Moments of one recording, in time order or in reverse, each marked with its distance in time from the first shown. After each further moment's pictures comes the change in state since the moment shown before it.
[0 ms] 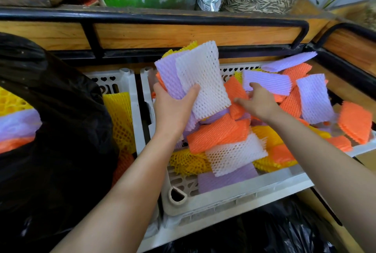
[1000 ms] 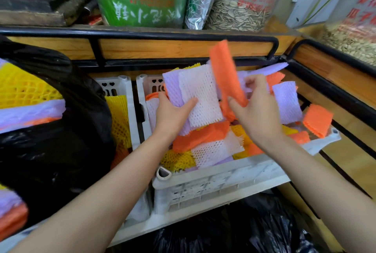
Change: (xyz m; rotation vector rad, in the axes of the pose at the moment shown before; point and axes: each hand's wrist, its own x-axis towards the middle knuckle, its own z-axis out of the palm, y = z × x) left_hand -0.034 0.017 0.006 0.043 -0.151 -0.029; right_hand -0.114 -0.037 -0.055 0.077 0.377 -0.299
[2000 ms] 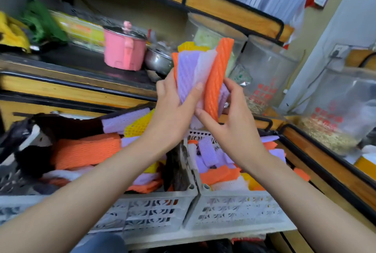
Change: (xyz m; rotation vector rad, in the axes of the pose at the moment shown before) left_hand -0.139 0.185 -0.206 0.013 0.114 0.667; right_hand -0.081 -0.268 -0.089 0.295 -0.045 -0.476
